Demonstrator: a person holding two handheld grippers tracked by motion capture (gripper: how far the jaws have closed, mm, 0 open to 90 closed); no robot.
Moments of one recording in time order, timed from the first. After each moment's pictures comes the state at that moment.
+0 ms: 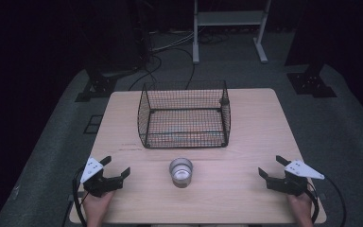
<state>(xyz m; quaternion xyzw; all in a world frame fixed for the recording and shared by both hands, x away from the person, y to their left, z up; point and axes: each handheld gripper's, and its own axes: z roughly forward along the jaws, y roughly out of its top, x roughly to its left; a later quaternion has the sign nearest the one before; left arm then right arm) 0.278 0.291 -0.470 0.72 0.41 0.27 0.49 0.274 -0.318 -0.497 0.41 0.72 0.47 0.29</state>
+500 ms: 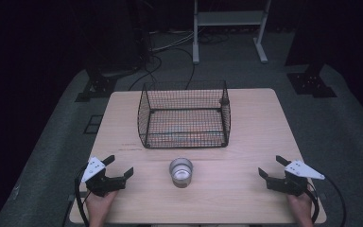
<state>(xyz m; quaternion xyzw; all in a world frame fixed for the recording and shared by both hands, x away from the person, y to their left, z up) 0.277 0.283 -0.466 0.71 0.40 0.25 0.52 0.273 -0.318 -0.498 0.41 0.72 0.47 0.29</state>
